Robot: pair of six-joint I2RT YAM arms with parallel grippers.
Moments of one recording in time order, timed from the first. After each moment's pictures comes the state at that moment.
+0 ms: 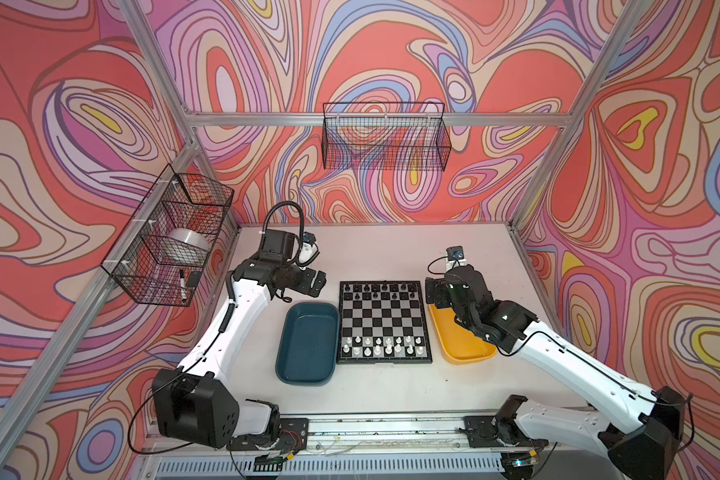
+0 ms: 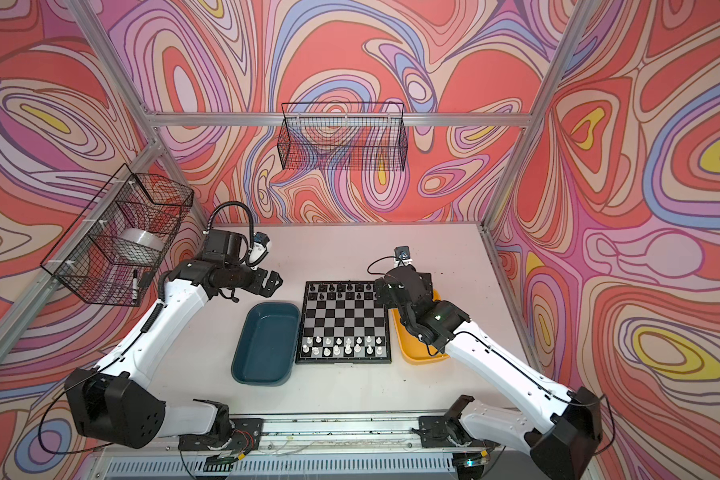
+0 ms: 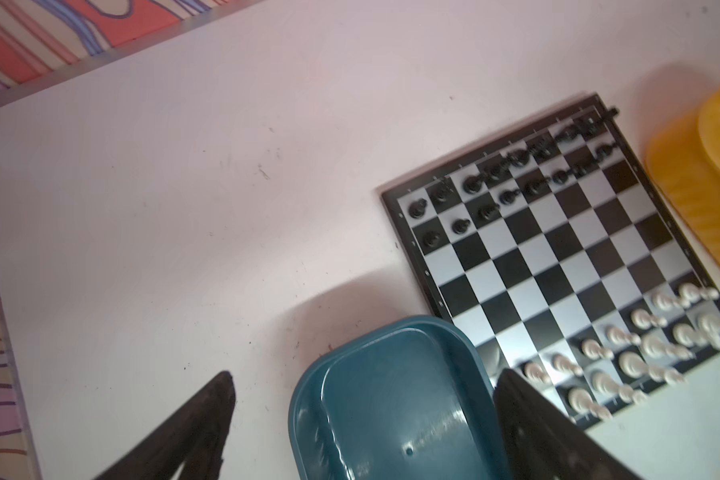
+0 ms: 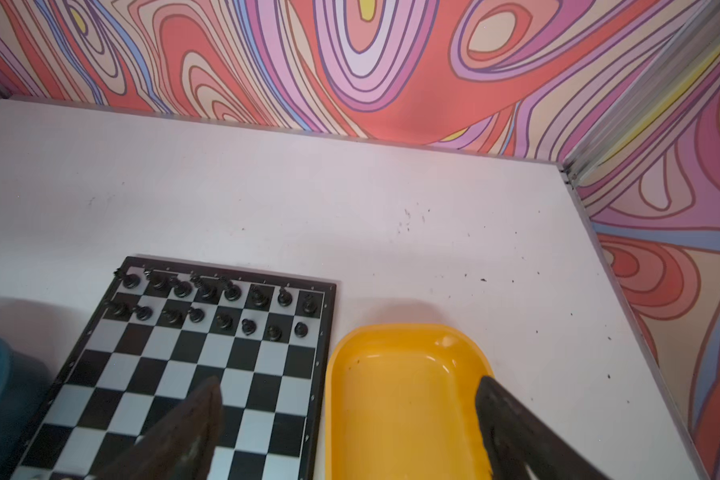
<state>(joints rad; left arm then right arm) -0.14 1.34 1.21 -0.76 0.15 0.12 0.64 1.10 0.90 -0.37 0.54 0.24</state>
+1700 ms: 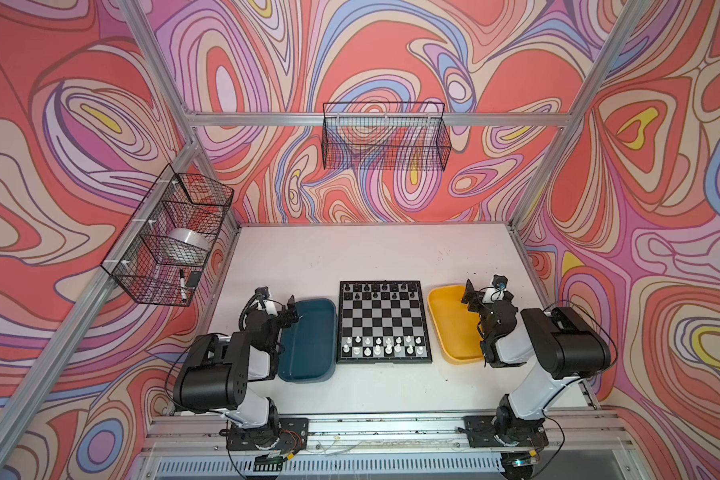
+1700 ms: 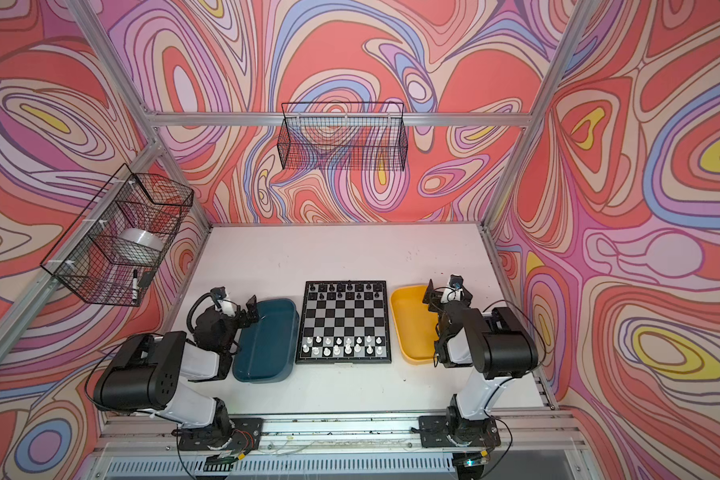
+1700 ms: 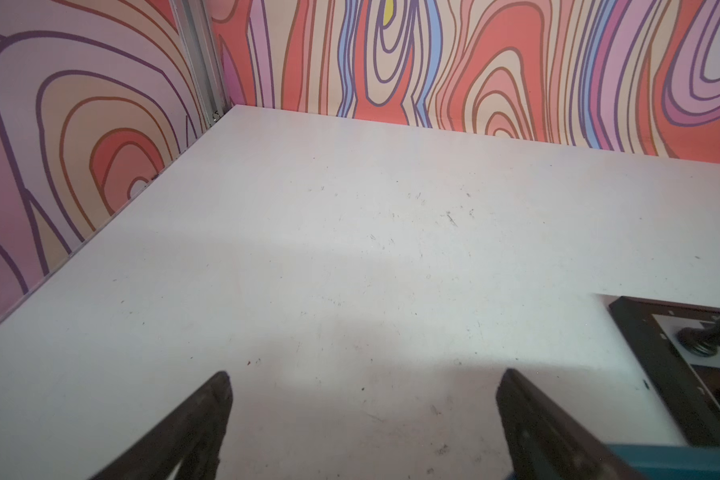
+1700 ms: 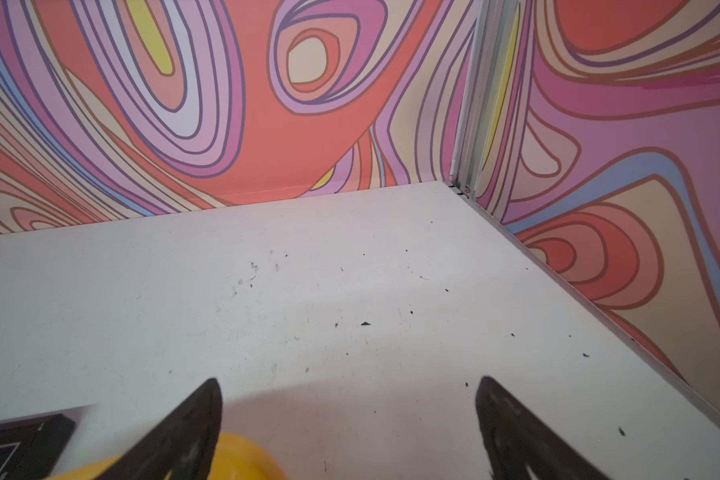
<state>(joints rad) 0.09 1.54 0.16 1.12 0.03 -0.11 0.01 1.73 0.30 1.30 0.16 0.07</state>
